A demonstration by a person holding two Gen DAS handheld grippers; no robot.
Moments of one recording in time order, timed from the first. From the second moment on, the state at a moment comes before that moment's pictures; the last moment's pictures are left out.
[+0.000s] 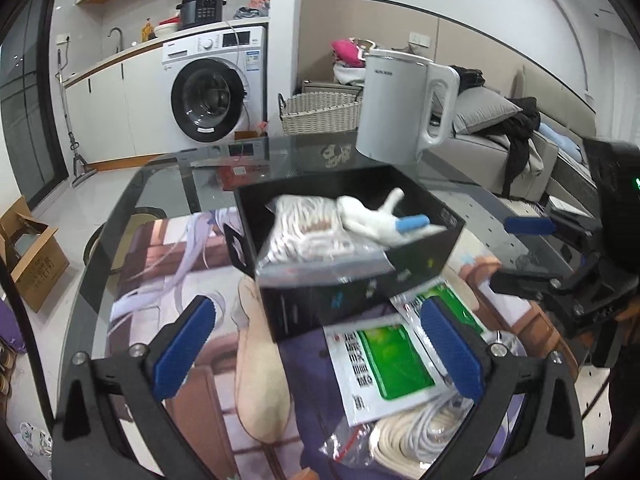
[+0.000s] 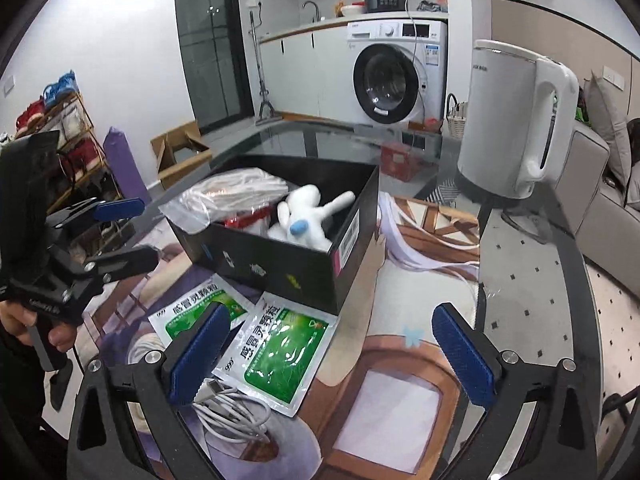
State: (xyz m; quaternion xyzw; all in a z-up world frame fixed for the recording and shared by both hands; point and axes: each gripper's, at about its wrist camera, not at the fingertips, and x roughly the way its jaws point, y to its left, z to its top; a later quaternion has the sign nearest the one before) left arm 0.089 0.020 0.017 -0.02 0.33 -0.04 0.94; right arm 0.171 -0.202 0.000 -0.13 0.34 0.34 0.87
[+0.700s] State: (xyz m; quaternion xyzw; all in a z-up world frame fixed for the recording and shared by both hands) left arm 0.096 0.017 0.000 -0.01 0.37 -0.05 0.93; right arm 0.179 -0.159 -0.045 -0.17 0.44 0.30 0.83
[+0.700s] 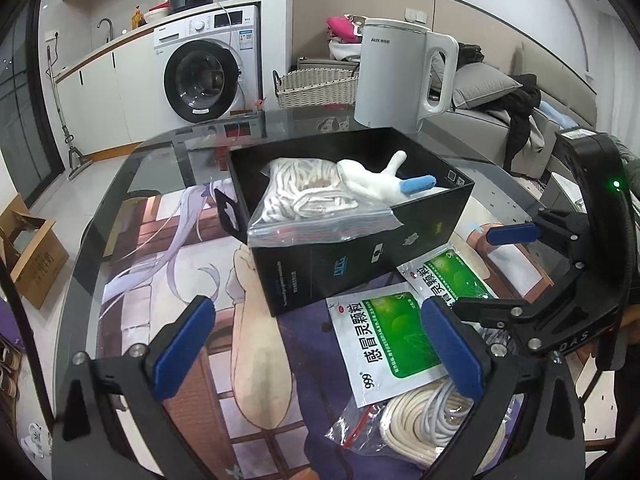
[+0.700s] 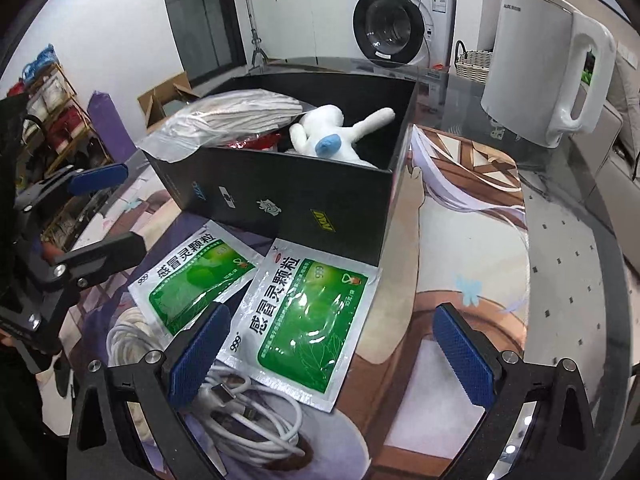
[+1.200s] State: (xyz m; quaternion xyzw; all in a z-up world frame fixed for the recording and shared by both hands) left arm 0.096 0.021 -0.001 -0.01 0.37 -0.04 0.93; right arm 0.181 -0.137 -0.058 -0.21 0.47 0.27 0.81
